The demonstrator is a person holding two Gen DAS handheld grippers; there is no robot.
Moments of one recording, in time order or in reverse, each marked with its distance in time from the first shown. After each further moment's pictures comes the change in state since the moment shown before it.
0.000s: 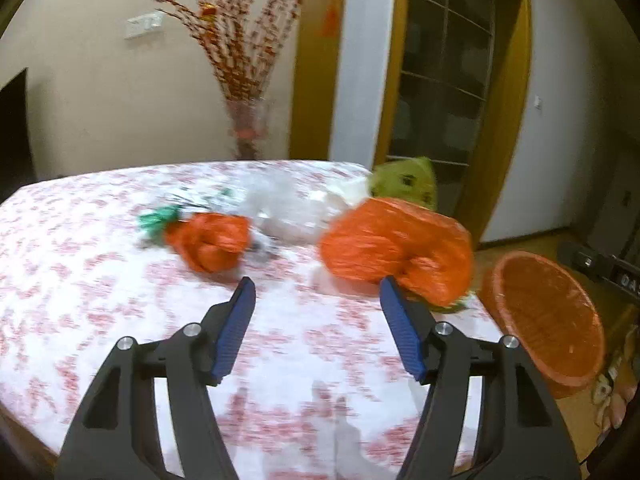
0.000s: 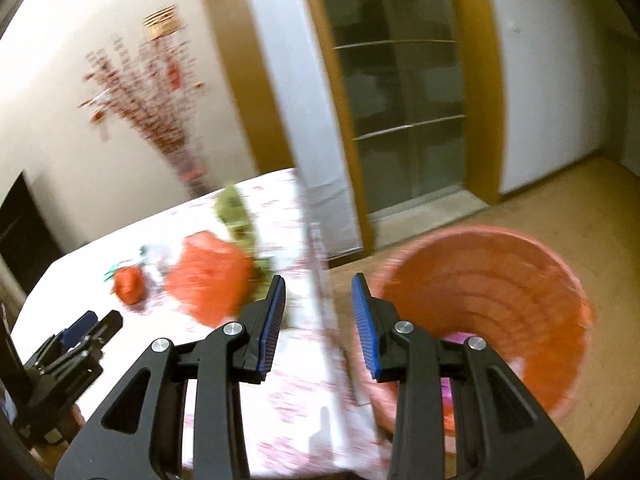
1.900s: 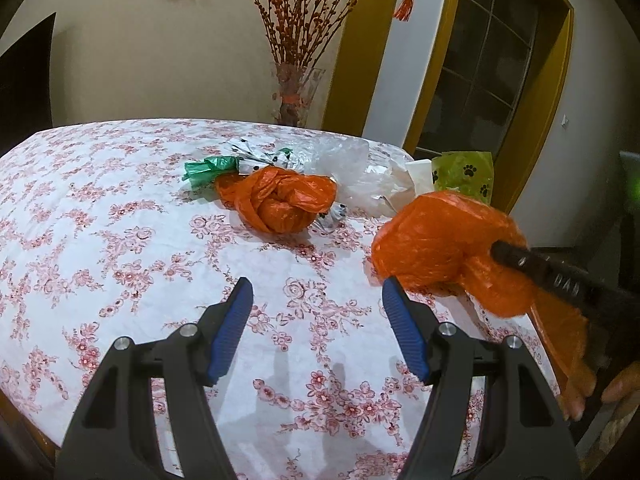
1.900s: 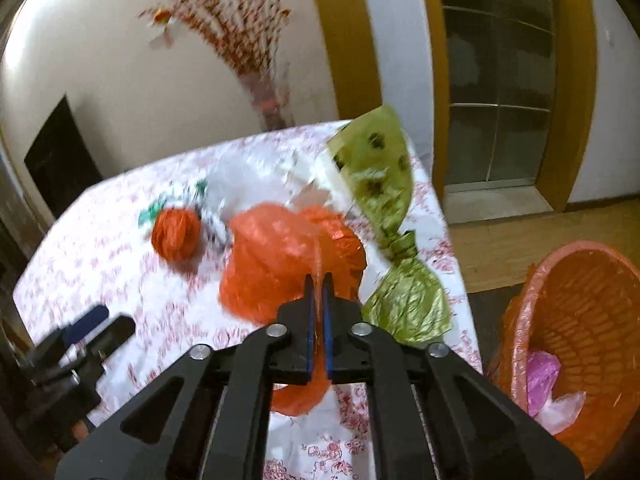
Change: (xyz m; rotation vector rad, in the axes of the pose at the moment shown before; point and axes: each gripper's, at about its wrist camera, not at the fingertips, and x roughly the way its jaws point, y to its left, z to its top) left arm 0.011 0.066 -0.019 -0.138 0.091 0.003; right arm 0.080 0.081 -0.010 -0.178 0.183 0.137
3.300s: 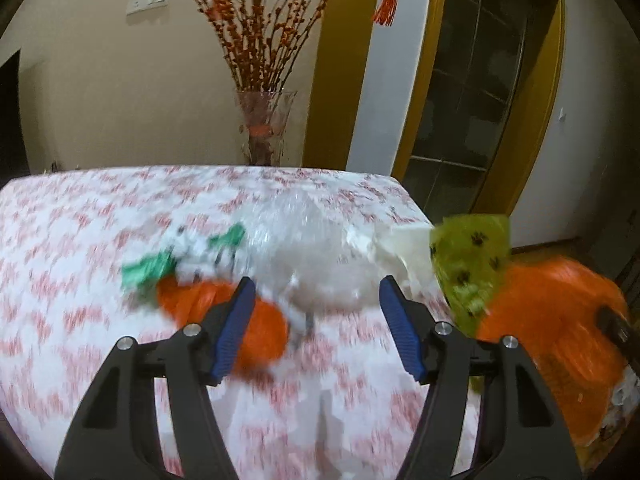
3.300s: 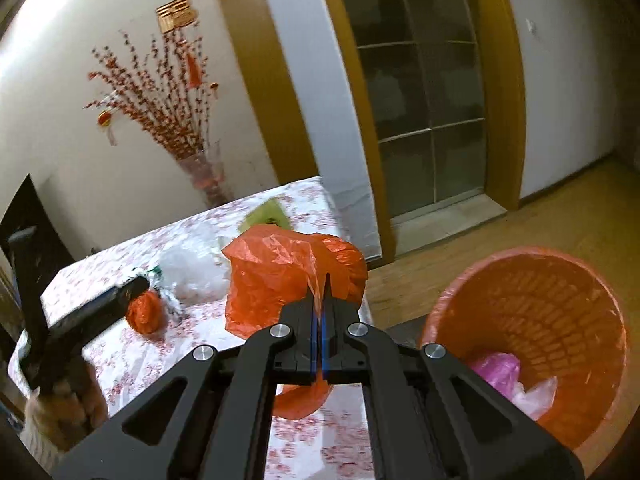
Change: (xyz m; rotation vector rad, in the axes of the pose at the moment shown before) left arm 0.082 -0.036 0.097 0.086 -0.010 -0.001; right arm -0.069 -0.068 0.006 0.229 -0.209 -0.134
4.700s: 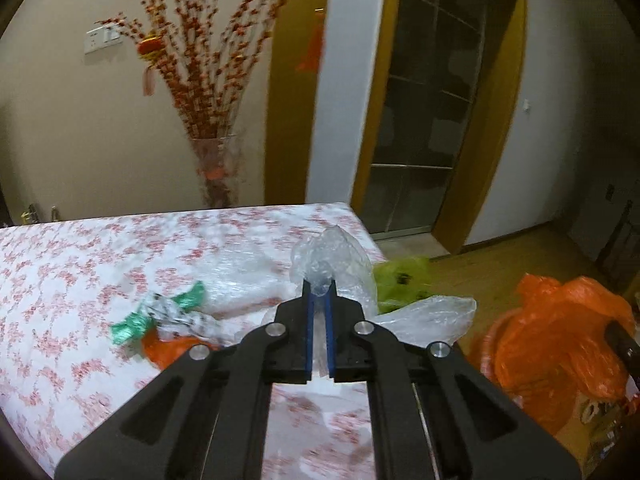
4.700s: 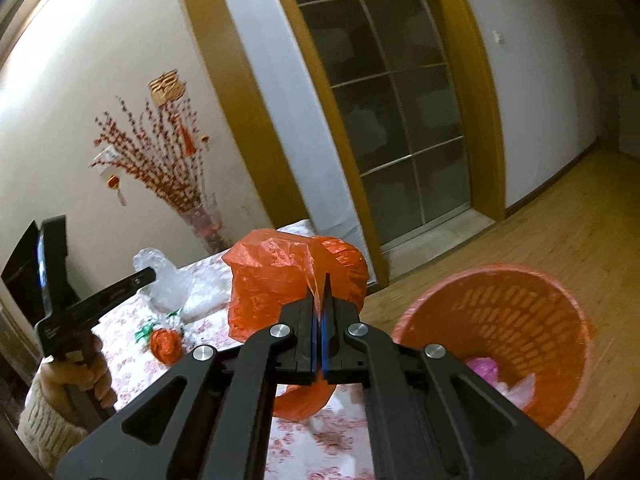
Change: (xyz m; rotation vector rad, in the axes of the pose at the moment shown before) left arm -0.047 -0.054 0.042 0.095 -0.027 -0.116; right arm -0.080 -0.030 0.019 0.096 -0.137 -0.032
